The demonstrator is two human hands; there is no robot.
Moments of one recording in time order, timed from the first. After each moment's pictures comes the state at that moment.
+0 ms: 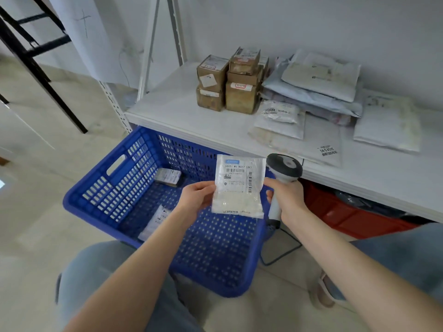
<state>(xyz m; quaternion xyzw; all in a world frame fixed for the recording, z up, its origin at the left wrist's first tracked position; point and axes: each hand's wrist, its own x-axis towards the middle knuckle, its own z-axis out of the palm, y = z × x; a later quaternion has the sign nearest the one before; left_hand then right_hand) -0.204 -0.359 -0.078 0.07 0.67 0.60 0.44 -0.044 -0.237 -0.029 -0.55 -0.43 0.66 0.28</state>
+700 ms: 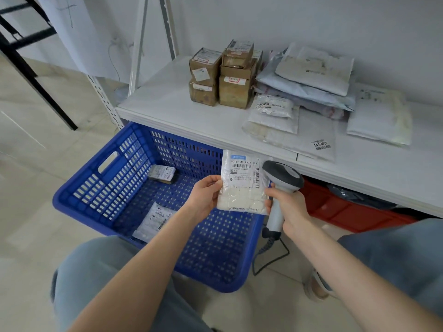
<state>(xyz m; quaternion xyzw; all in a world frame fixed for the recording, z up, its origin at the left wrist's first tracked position) -0.178 -0.341 -0.079 0.10 0.59 0.63 0.49 -0.015 -0.253 -0.034 -0.54 -0.37 0.71 0.26</state>
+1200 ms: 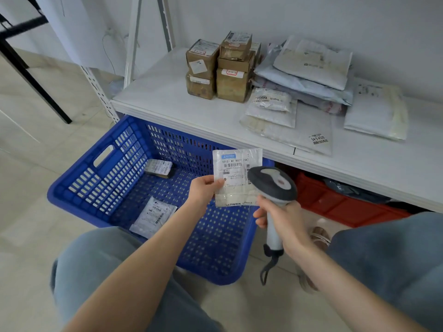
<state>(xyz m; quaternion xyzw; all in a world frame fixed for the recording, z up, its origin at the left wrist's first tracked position) -0.176 -0.336 -0.095 0.11 0.71 0.57 0.41 0.006 -0.297 -0.019 -0.53 -0.52 0.63 0.23</state>
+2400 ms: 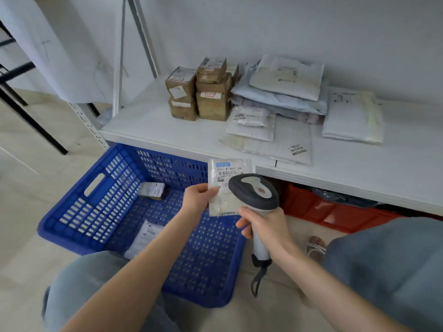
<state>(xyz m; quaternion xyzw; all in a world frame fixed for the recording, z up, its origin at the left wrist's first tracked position) -0.159 -0.306 -0.063 0.16 0.74 0.53 0.38 0.017 -0.278 -0.003 -0.49 -0.54 0.66 0.21</state>
